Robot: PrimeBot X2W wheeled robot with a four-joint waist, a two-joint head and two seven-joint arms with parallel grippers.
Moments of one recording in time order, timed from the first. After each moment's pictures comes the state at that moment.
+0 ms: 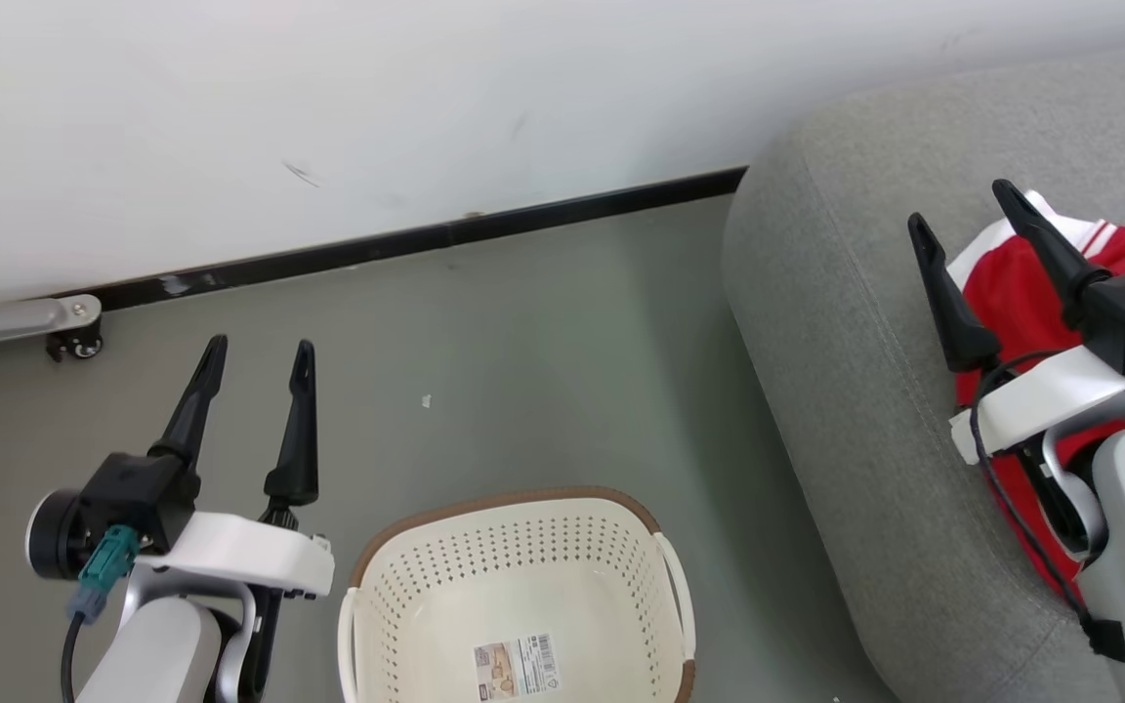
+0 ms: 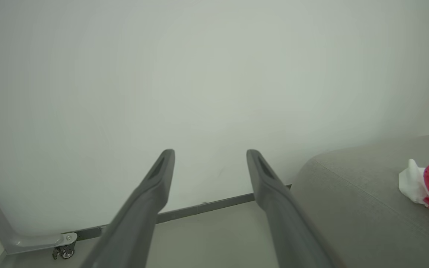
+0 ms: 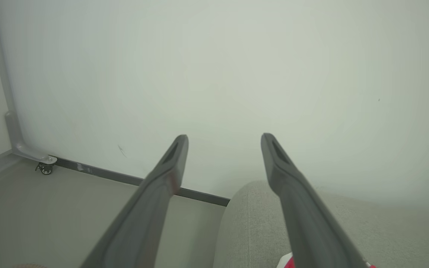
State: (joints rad) left arm -0.28 0.21 -0.30 0.09 -0.45 0.16 -0.25; right arm -0.43 -0.25 0.11 0.17 0.04 0.13 -0.22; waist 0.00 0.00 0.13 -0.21
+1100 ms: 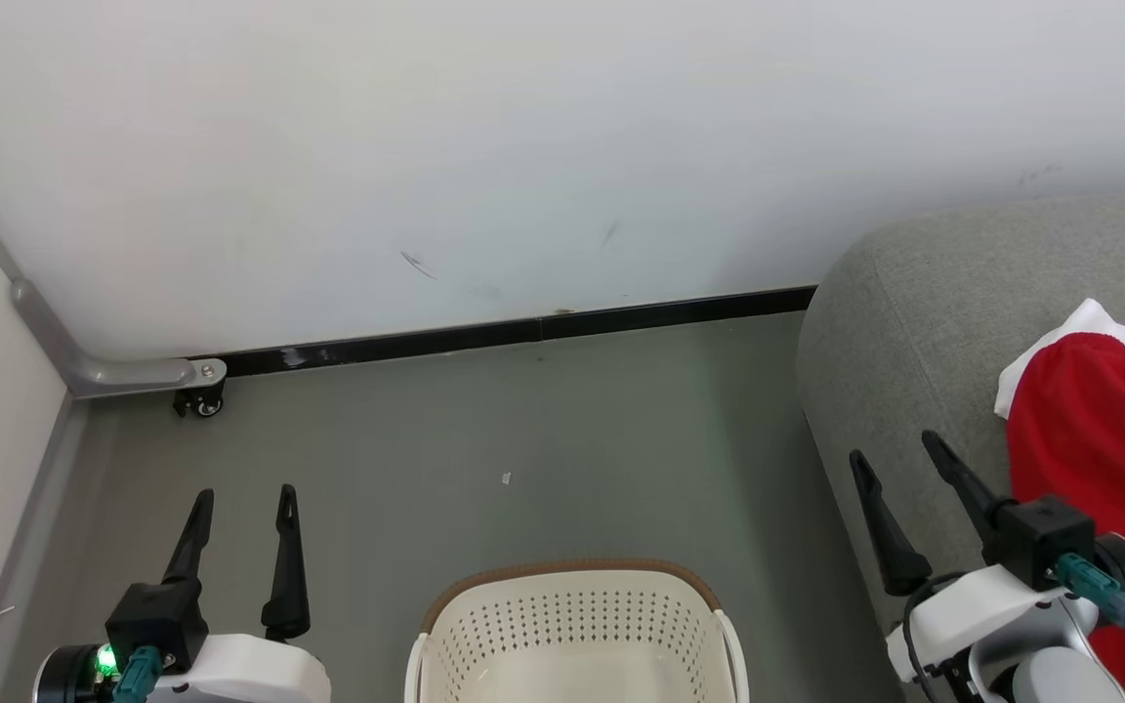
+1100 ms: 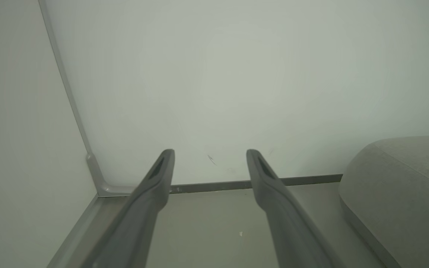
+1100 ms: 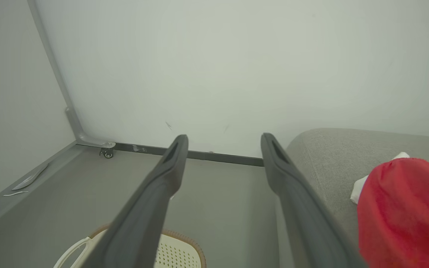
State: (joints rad) left arm -0.07 0.15 -0.23 0.14 -0.38 0.23 -0.25; right arm -0.09 -0.06 0.02 0.17 -0.02 0.13 -0.24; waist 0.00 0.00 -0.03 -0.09
